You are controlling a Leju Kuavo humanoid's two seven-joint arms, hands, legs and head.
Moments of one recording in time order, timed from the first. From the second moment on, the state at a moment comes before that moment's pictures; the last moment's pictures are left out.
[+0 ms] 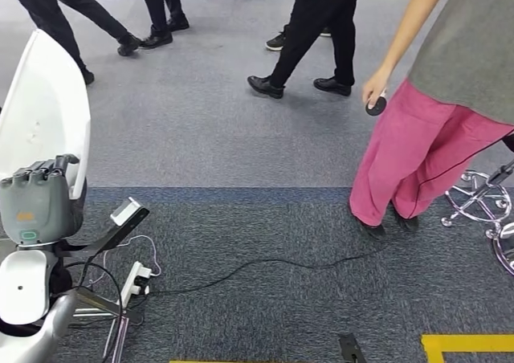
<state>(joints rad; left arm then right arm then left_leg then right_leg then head) -0.20 0.20 -0.38 -1.61 -1.53 0.33 0.32 -0.04 0.10 -0.03 -0.20 0.28 -0.28 0.04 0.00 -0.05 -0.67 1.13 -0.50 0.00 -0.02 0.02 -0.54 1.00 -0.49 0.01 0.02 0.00</state>
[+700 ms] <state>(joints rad) -0.22 0.20 -0.40 -1.61 -1.53 0.32 0.35 -0.04 0.10 -0.04 -0.21 0.30 -0.28 0.05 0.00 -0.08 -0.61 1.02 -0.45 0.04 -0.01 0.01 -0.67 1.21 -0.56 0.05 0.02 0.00</state>
